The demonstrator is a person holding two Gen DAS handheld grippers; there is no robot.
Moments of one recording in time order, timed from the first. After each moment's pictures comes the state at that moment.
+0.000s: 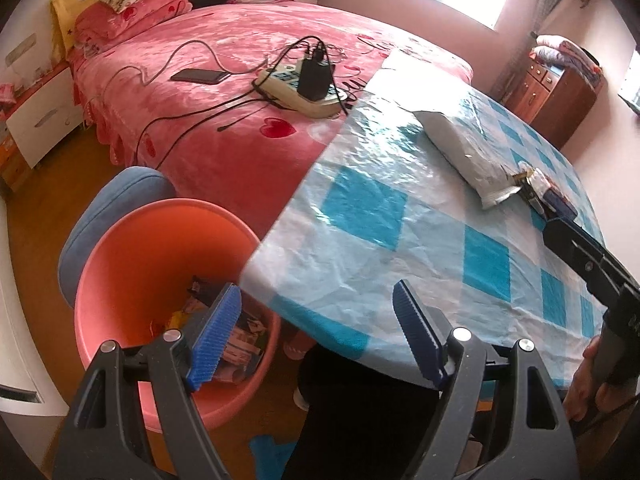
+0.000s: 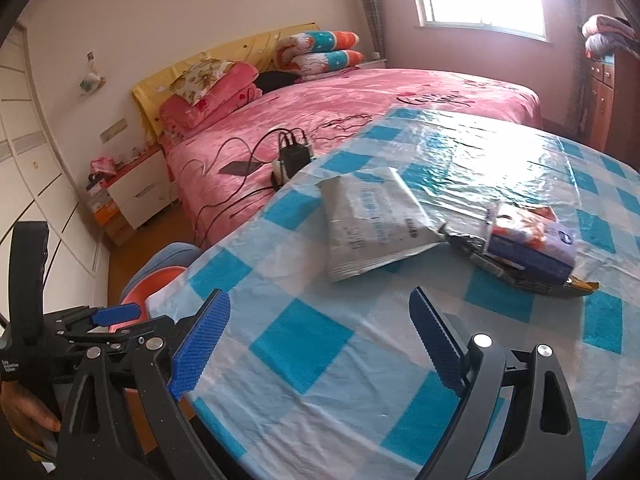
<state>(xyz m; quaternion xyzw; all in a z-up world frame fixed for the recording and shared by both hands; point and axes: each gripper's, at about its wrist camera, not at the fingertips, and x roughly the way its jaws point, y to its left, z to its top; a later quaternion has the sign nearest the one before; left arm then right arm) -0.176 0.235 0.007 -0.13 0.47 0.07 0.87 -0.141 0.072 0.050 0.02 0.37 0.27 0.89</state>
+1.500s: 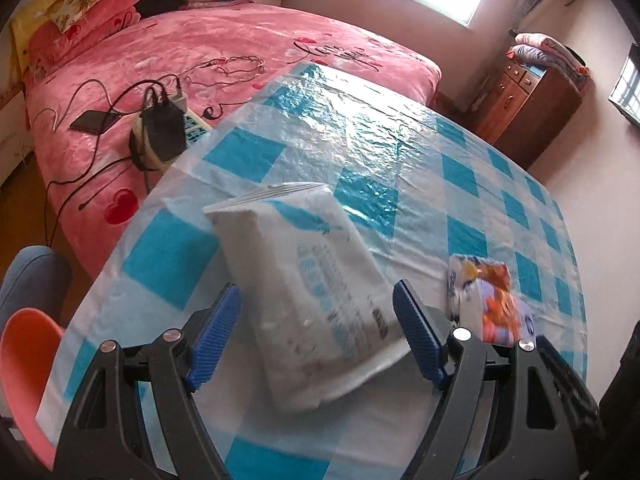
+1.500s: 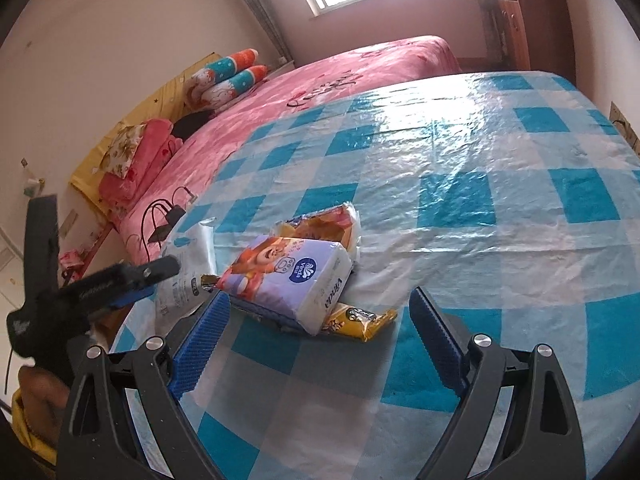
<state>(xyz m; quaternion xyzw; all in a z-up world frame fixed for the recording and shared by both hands) 0.000 0.114 0.023 -0.14 0.46 0.03 0.87 -0.063 -0.085 0.028 0.16 0.41 0.17 0.88</state>
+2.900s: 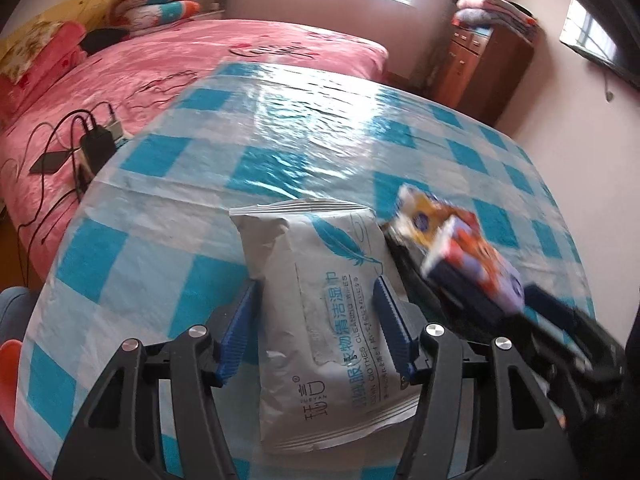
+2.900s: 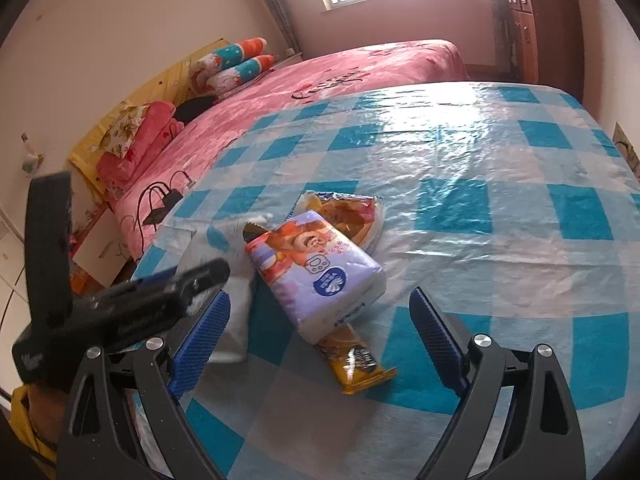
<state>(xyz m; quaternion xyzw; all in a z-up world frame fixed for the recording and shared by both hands) -0.015 0.054 0.012 -0.07 0.45 -0.05 0.89 -0.069 -0.084 0.034 0.12 0.41 0.17 0.89</state>
